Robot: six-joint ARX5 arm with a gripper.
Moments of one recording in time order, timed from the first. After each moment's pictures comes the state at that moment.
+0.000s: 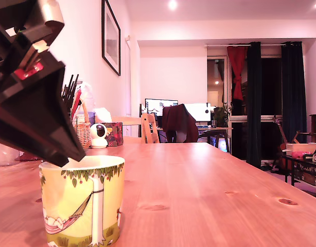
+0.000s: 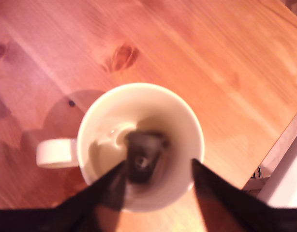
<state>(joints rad) -0.75 1.09 0.58 -0.38 0.22 -0.14</state>
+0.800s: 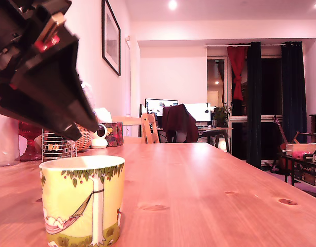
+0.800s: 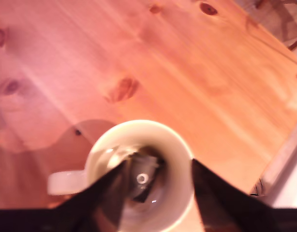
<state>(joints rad) -0.75 1.09 0.65 -0.39 0.18 -0.14</state>
